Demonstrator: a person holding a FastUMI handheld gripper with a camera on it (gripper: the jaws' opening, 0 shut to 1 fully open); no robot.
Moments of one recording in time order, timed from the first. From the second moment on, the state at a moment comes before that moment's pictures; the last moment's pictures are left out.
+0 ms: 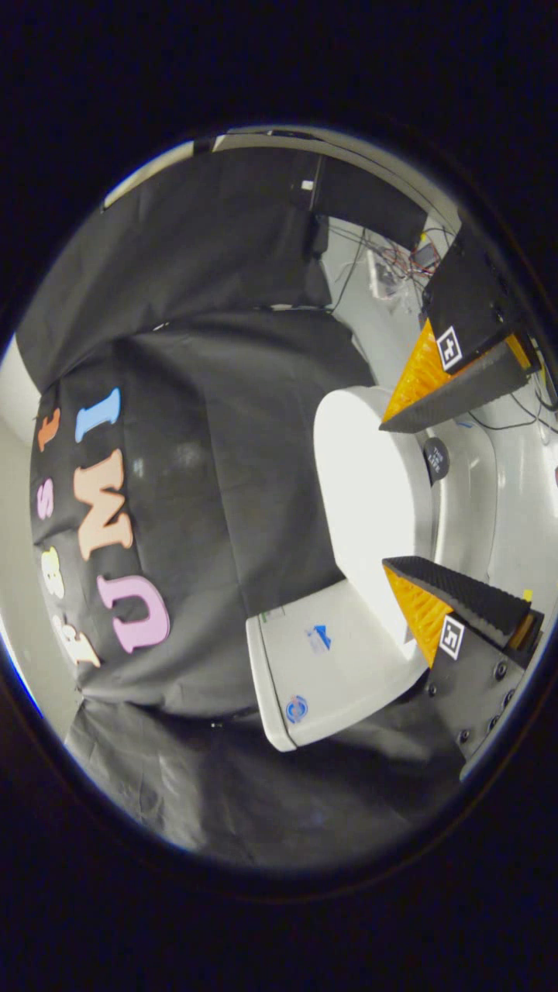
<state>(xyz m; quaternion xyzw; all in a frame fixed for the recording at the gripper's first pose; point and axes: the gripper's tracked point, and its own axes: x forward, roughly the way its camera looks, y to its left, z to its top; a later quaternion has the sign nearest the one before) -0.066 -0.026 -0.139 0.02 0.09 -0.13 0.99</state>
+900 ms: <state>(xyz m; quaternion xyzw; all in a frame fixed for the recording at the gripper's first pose) -0.028 -0.079 -0.249 0.44 0.17 -0.18 0.86</state>
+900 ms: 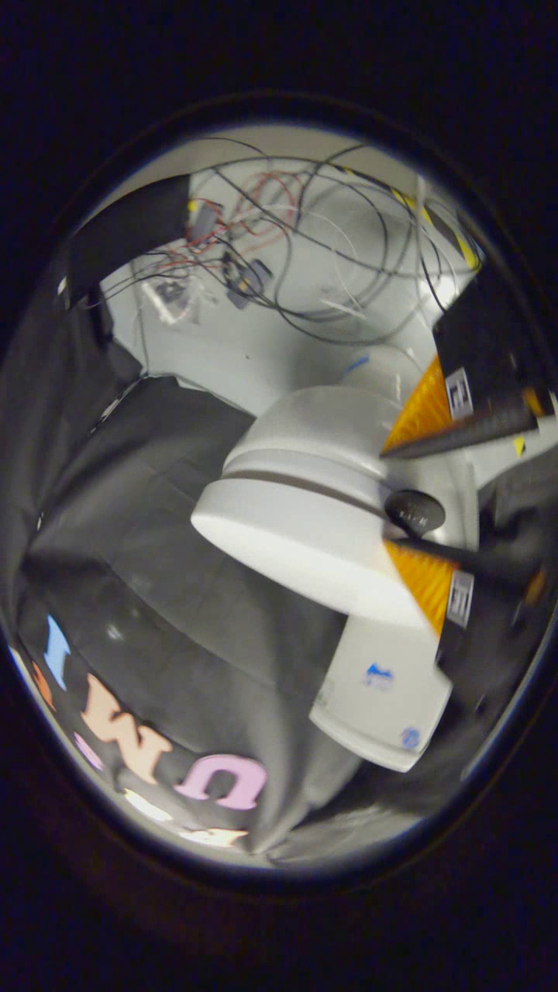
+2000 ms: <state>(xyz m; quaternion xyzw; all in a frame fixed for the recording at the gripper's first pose) -0.013 -0.045 -0.183 0.43 0.17 -0.13 0.88</state>
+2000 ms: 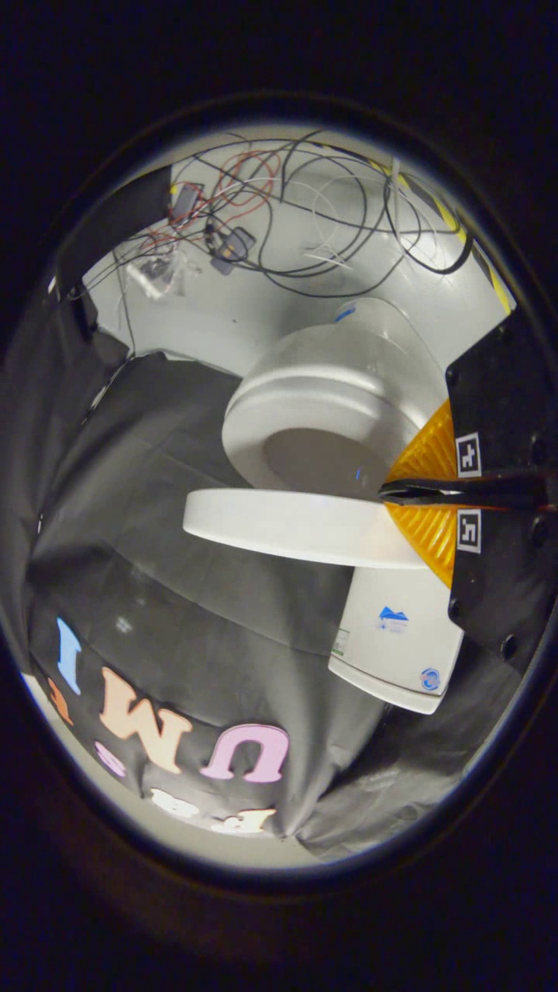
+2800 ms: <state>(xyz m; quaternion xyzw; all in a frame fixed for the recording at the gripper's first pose) 0.000 -0.019 -0.127 0.32 0.19 -0.17 0.91</state>
